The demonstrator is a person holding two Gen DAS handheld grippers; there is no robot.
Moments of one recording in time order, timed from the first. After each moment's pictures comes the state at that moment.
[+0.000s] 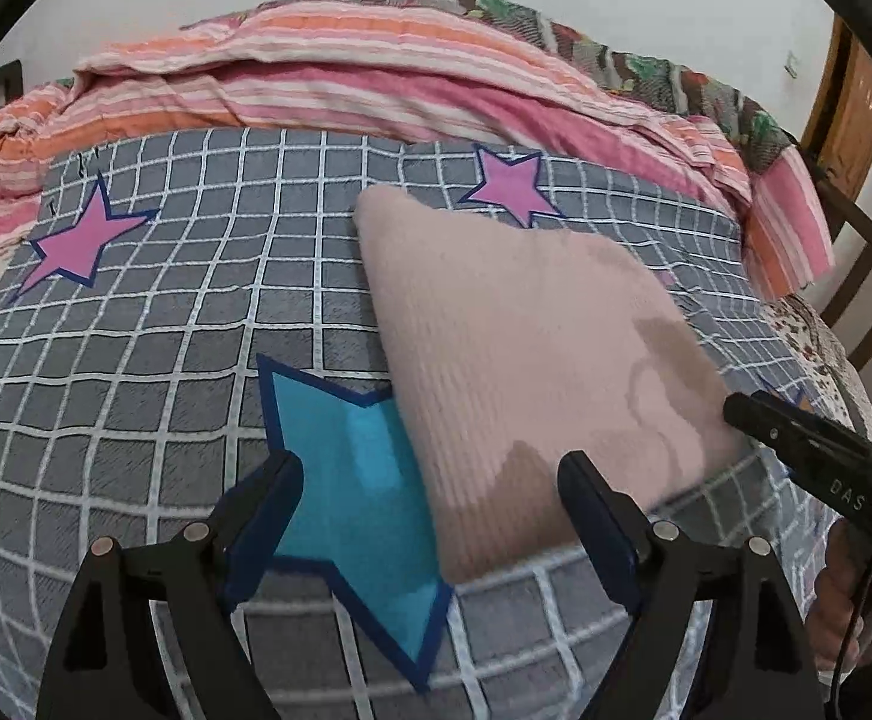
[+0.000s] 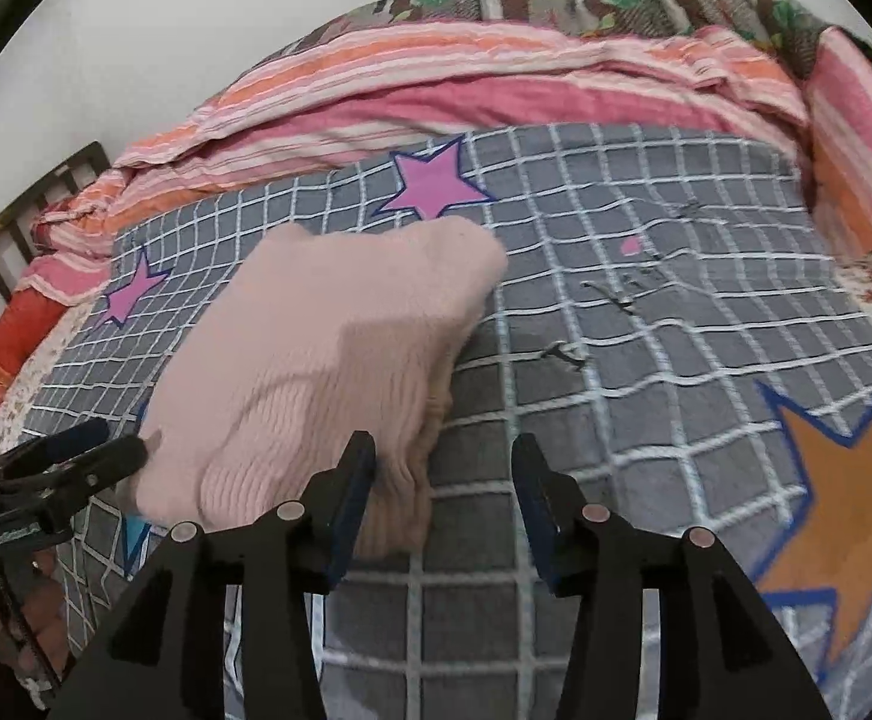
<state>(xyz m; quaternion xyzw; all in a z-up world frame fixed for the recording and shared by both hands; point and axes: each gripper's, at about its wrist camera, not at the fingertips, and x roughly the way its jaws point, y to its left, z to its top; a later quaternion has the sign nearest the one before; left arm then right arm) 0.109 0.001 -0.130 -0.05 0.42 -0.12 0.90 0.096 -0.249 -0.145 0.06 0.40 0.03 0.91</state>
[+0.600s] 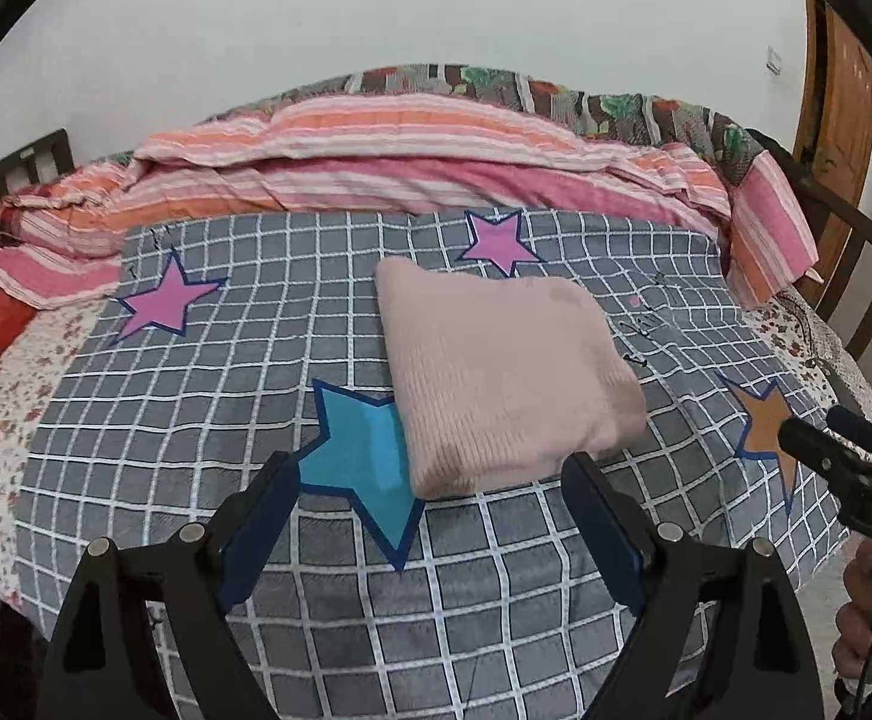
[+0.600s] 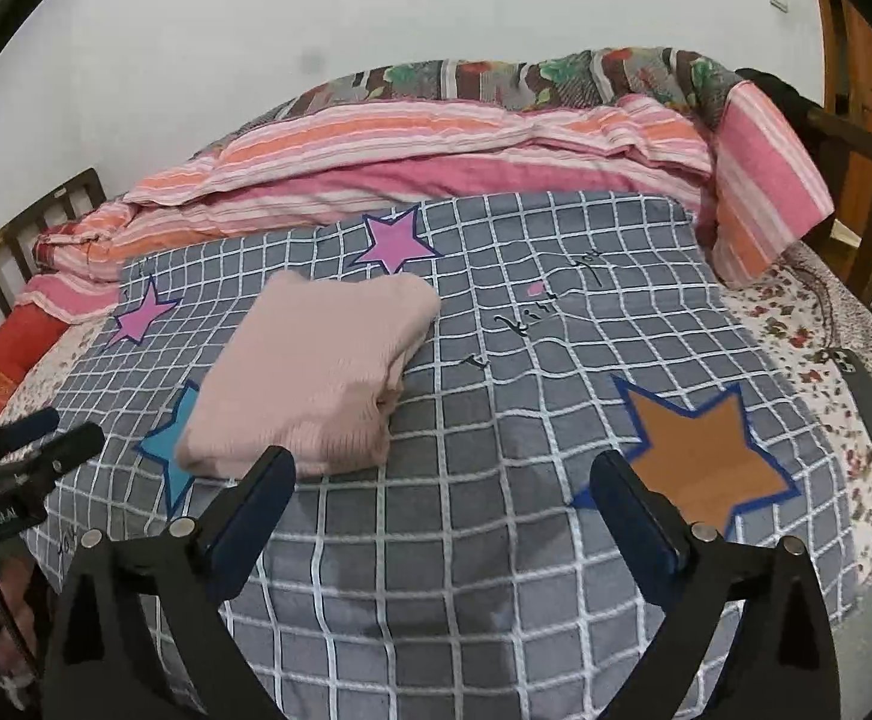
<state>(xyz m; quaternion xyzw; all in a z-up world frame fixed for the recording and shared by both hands) 0.018 -0.015 -0.051 0.00 0.37 -0.07 0.93 -0.008 -0.277 -0.073 0.05 0.36 0.00 0.93</state>
